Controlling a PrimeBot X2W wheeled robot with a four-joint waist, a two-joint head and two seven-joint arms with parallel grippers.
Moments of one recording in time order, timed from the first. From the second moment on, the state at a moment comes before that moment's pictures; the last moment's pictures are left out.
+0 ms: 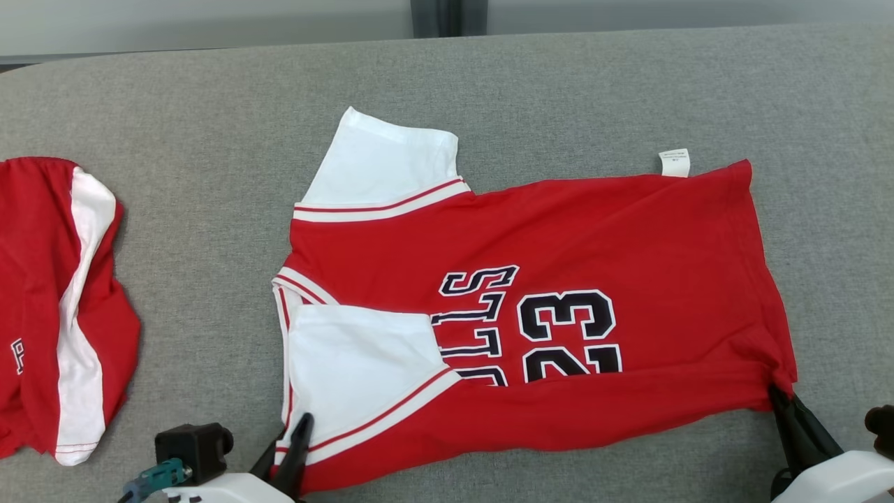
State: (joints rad) left arm 0.13 0.33 -0.37 -0.18 -0.69 0.26 0.19; right arm 0.10 -0.10 -0.11 0.05 0.37 0.13 0.13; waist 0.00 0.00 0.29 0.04
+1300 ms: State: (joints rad) left arm -0.19 0.34 -0.32 -0.15 -0.47 0.30 -0.07; right arm -0.01 -0.05 -0.05 -0.16 0.19 0.13 -0.12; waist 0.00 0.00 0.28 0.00
